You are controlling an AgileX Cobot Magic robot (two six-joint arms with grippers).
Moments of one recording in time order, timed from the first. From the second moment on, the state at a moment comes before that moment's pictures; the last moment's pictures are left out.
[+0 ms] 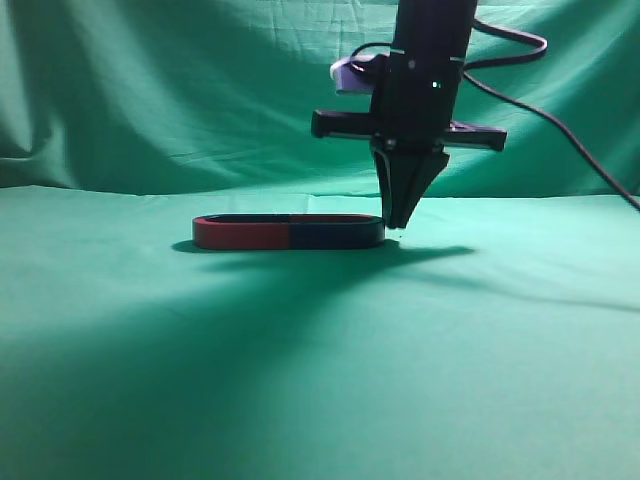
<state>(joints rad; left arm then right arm) -0.01 -0.01 0.02 -0.01 0.35 -0.03 0.46 2.18 -1.72 0.06 0.93 0.10</state>
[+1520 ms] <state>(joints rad) -0.01 -0.01 0.02 -0.01 0.35 -0.03 0.46 0.88 -1.01 -0.05 1.01 0.21</state>
